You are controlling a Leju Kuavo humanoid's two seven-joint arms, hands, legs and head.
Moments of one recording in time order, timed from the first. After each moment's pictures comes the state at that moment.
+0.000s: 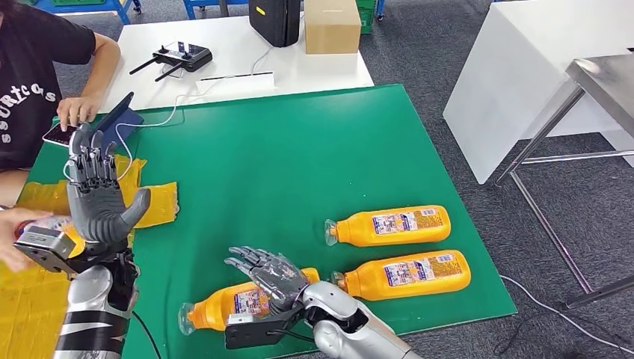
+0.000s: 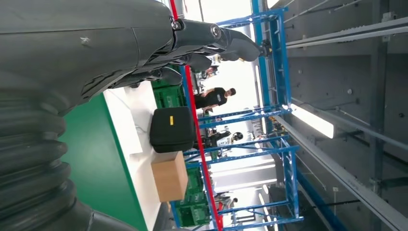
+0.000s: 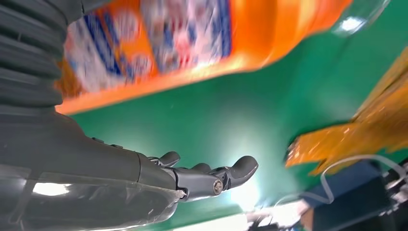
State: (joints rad) left arm -0.22 -0.02 0.06 -1.48 -0.16 0.06 -0.61; right arm -0.34 0.13 0.93 -1.06 0.64 -0.01 -0.18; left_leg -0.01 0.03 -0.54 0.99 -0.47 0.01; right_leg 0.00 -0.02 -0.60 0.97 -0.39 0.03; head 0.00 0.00
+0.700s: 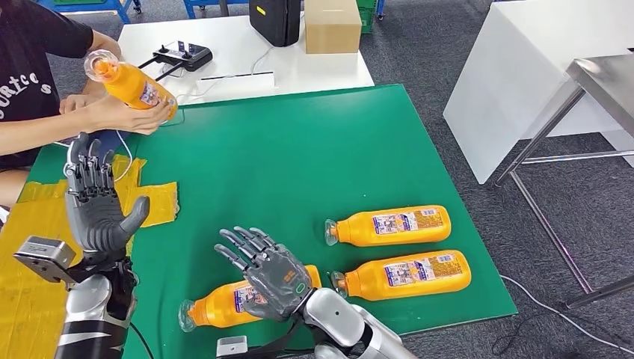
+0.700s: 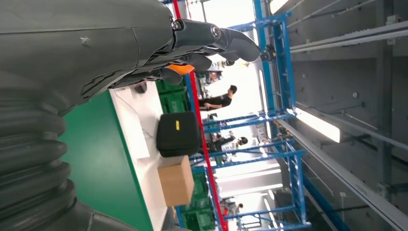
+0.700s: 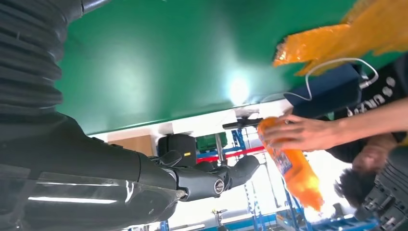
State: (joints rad) left arm -0.17 -0.03 0.07 -1.52 -0.19 0.08 -0.62; right arm -0.26 0.06 0.96 -1.34 0.98 -0.22 -0.06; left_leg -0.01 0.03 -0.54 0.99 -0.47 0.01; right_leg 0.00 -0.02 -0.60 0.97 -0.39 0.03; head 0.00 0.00
